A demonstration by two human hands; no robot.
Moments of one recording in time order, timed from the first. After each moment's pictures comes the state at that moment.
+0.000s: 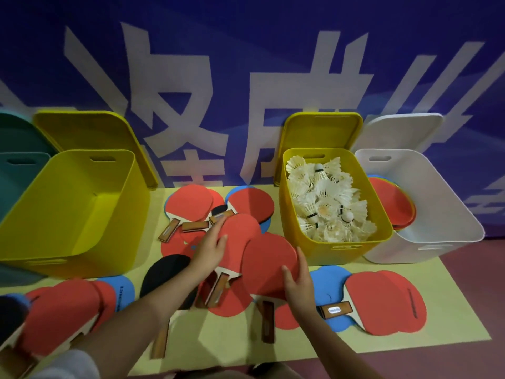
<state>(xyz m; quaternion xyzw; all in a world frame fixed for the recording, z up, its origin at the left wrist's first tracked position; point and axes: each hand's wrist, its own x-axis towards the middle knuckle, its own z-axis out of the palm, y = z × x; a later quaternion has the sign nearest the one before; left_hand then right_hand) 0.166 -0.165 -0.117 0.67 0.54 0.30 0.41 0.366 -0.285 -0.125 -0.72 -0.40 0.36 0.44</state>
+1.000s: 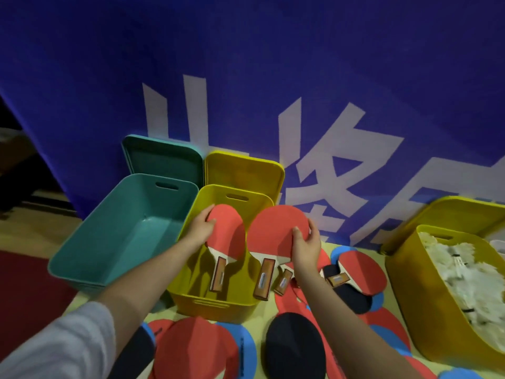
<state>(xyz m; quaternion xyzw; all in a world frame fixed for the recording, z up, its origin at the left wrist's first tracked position) -0.214 0.024 -0.083 0.53 0.65 0.36 0.42 0.027 -0.057 -0.029 -0.66 -0.36 0.35 0.55</state>
